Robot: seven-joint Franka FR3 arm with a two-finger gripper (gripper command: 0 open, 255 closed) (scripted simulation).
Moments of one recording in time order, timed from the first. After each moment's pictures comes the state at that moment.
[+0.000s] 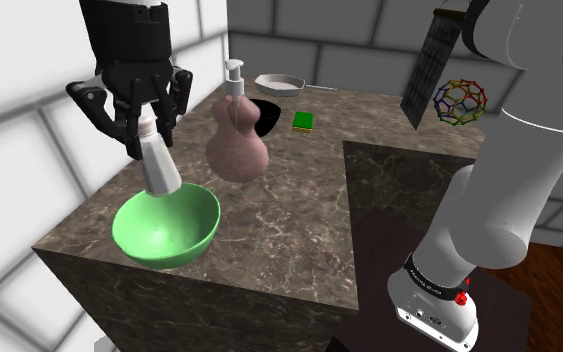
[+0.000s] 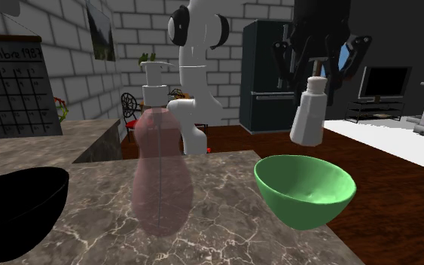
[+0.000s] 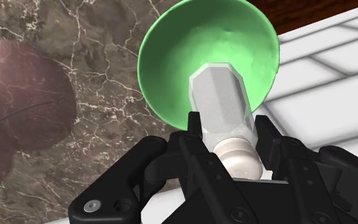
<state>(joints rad) 0.28 0.05 0.62 -1.54 -0.05 1.66 0.66</state>
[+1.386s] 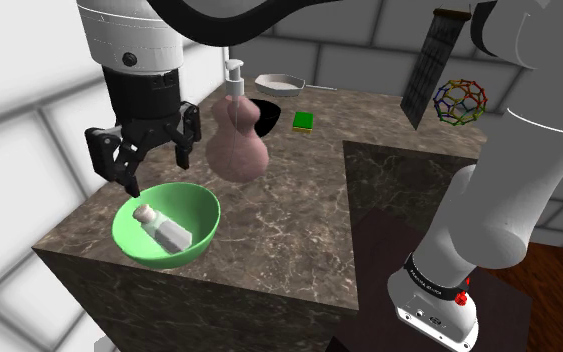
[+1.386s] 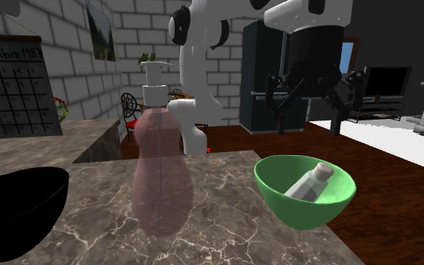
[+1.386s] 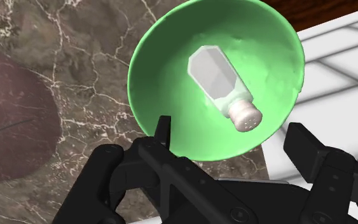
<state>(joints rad) 0.27 0.01 0.61 -1.72 -0.03 1.83 0.65</state>
